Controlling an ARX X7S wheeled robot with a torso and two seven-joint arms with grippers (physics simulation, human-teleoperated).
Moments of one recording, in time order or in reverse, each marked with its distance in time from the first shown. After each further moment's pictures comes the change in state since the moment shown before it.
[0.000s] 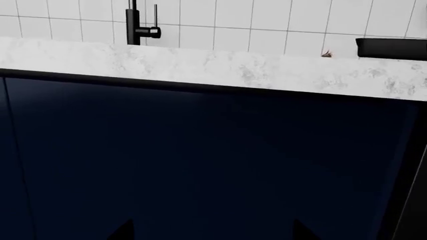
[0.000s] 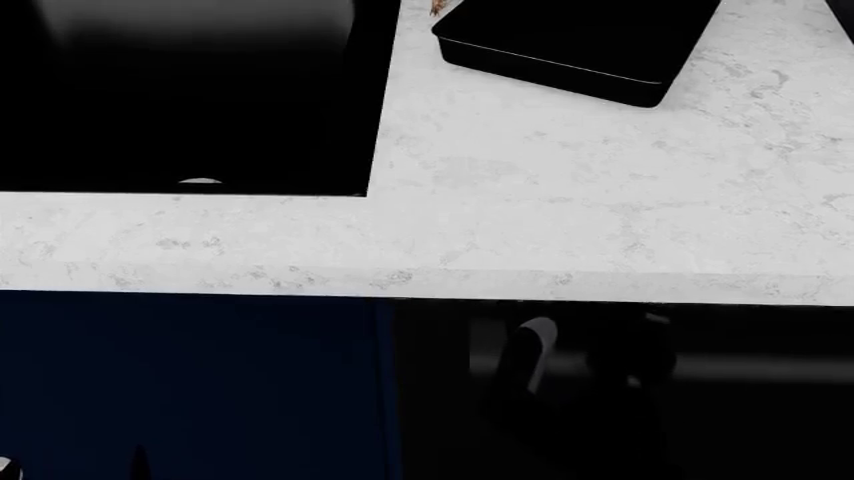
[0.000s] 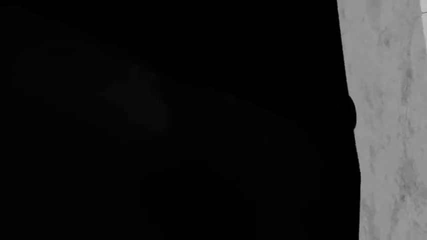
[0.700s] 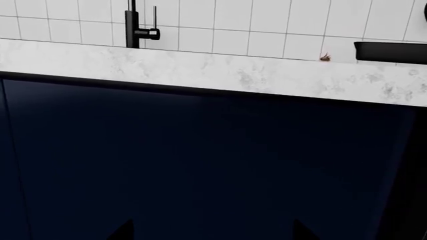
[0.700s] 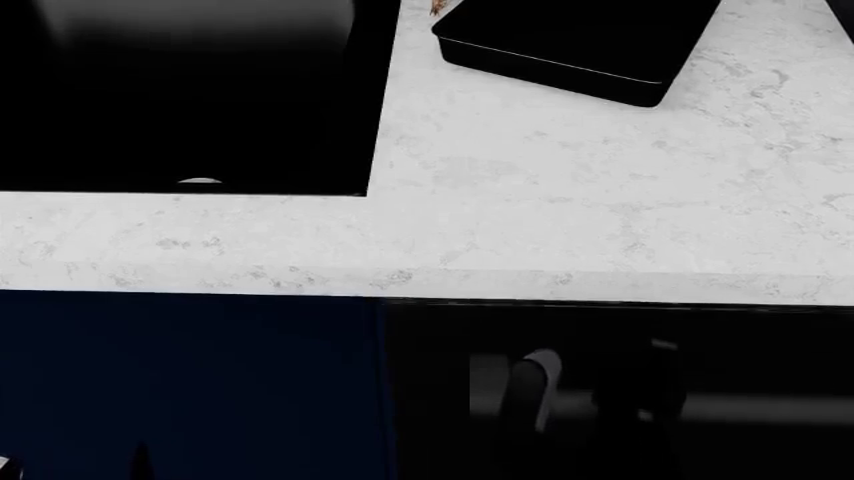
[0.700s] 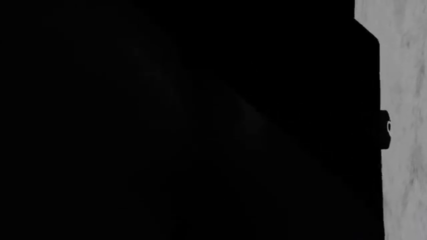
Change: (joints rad) left arm -0.007 -0.008 0.011 0.009 -0.012 -0.003 -0.010; right arm -0.094 0.145 -0.037 -0.354 -0.033 0.181 -0.215
